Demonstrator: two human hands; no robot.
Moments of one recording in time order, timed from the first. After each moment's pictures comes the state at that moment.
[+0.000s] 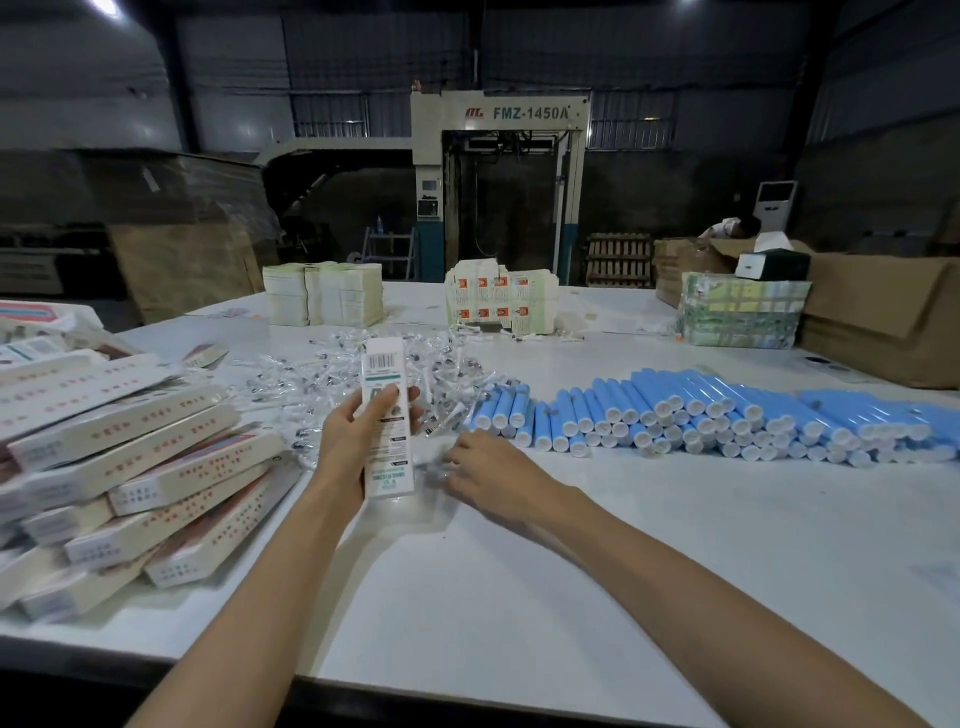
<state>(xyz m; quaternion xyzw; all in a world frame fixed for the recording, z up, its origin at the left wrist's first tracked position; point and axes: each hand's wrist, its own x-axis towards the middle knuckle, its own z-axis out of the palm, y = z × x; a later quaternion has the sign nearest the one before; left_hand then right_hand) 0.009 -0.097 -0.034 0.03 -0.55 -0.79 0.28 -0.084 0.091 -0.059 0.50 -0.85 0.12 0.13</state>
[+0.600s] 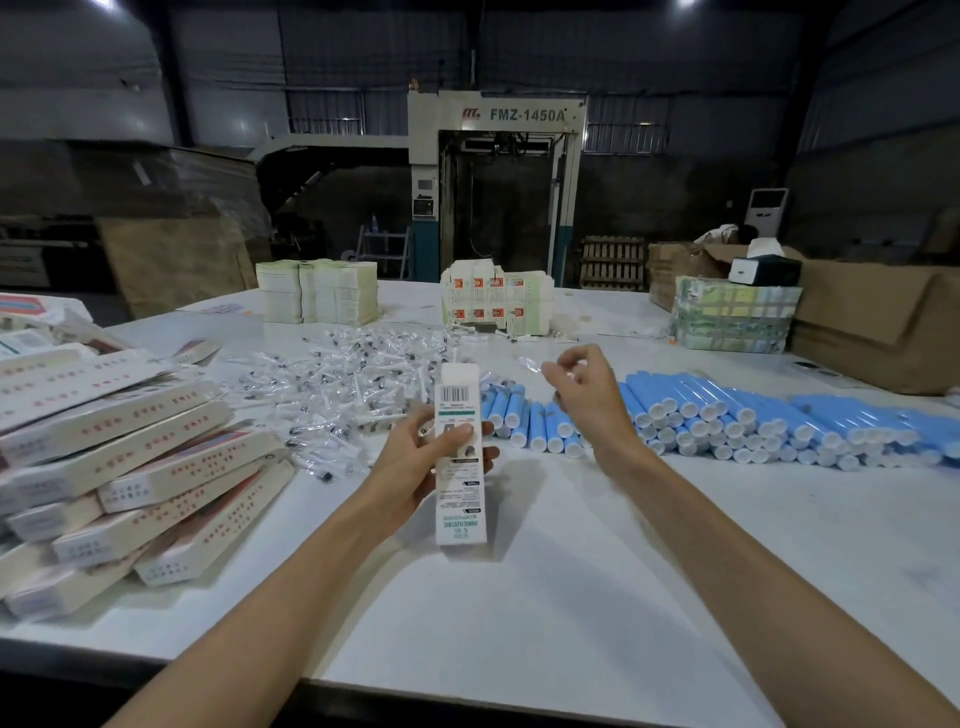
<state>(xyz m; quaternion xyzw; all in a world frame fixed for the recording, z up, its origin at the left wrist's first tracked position) 0.002 -0.049 -0.050 -0.08 -0.58 -0.81 0.10 -0.094 0.164 0.017 0.21 -0.74 0.63 0.10</state>
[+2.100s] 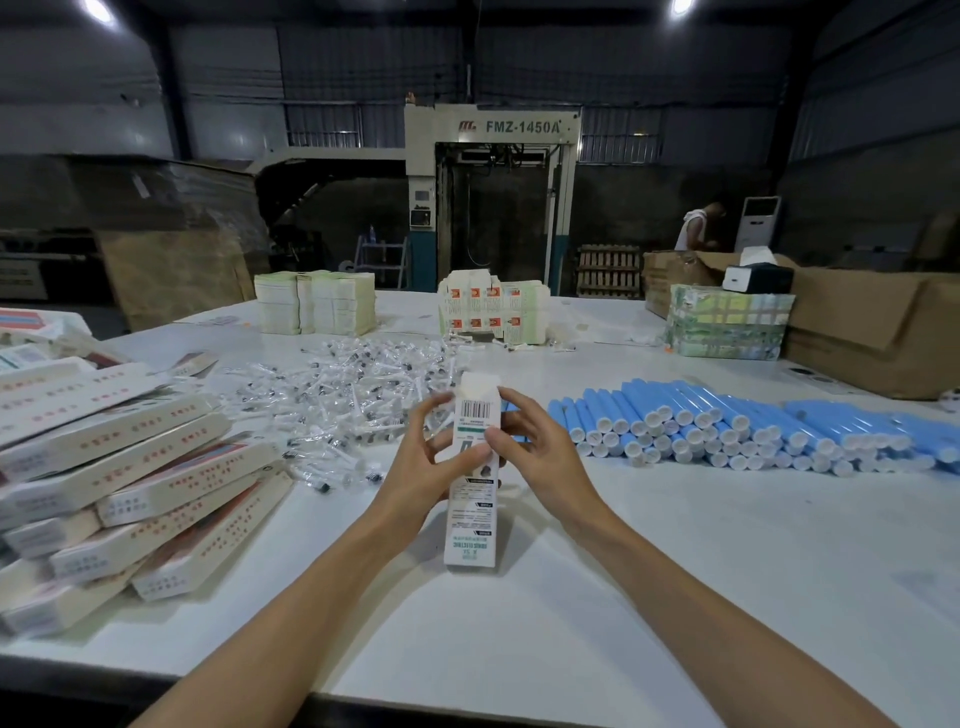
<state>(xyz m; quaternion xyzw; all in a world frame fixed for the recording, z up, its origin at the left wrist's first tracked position) 0.007 -0.032 -0.049 -0.10 -0.64 -0.75 0.15 -0.052 0.144 -0.030 0.36 -0.68 0.64 0.06</state>
